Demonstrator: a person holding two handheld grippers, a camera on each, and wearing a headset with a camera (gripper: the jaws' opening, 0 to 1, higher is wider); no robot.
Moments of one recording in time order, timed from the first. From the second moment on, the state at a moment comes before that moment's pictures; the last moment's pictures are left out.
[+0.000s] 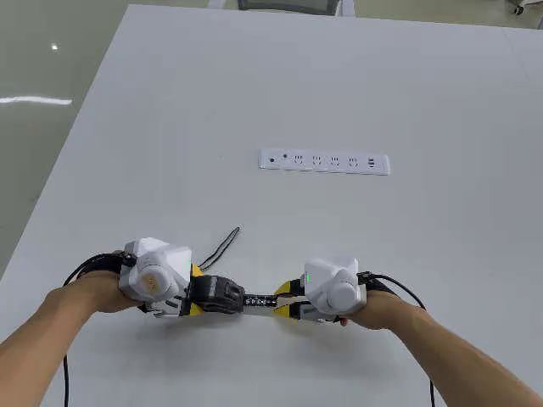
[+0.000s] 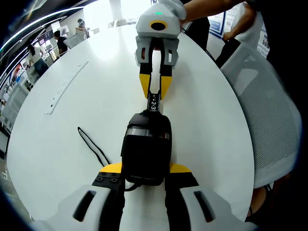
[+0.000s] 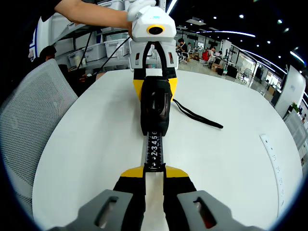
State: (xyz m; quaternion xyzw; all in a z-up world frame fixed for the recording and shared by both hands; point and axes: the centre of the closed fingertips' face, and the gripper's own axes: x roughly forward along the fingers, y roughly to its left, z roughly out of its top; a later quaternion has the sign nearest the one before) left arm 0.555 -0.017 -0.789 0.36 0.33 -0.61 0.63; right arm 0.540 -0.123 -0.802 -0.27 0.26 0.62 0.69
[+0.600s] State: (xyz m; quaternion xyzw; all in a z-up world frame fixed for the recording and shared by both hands) left arm 0.555 -0.018 -0.789 0.36 0.33 -0.61 0.63; right arm 0.540 -0.133 -0.804 -0.28 0.26 0.62 0.69
